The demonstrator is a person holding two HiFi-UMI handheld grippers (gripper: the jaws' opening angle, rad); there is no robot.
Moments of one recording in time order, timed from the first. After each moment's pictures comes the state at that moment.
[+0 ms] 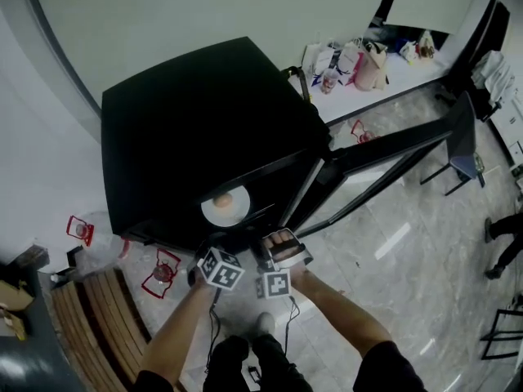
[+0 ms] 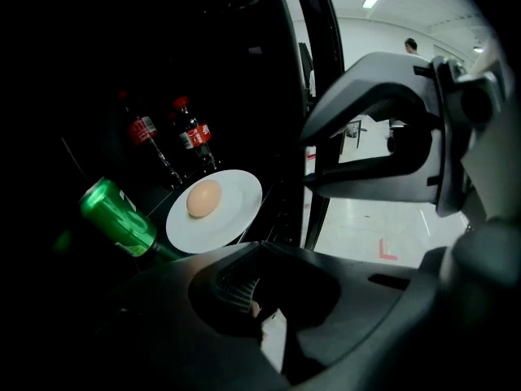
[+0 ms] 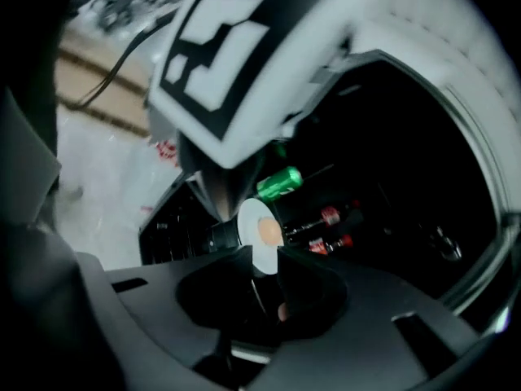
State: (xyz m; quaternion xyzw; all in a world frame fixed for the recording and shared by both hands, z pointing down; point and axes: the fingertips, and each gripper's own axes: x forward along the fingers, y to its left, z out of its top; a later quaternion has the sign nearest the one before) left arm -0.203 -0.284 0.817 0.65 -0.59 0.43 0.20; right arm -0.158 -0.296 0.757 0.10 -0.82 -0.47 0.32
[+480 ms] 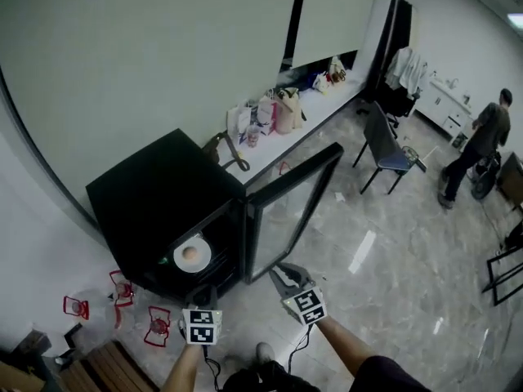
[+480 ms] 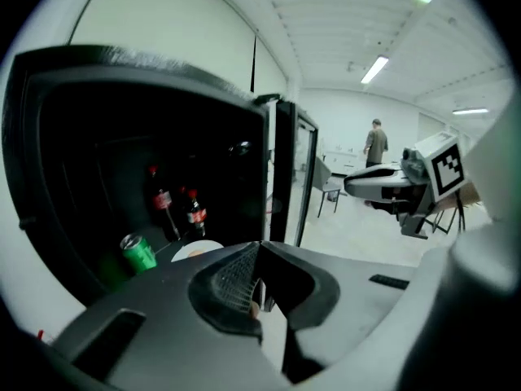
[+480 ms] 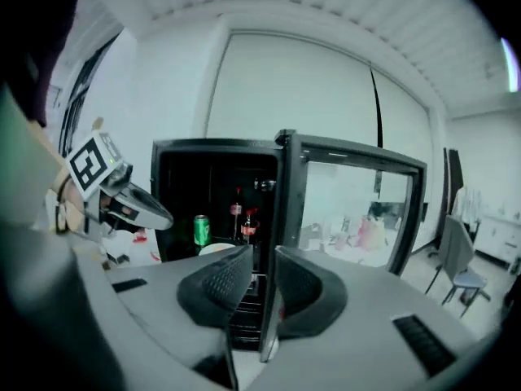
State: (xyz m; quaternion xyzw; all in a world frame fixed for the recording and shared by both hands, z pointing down) left arm -0.135 -0.228 0.637 0.73 -0.61 0.24 0.18; right arm 0.044 -0.303 0.605 0.35 -0.92 0.03 0.16
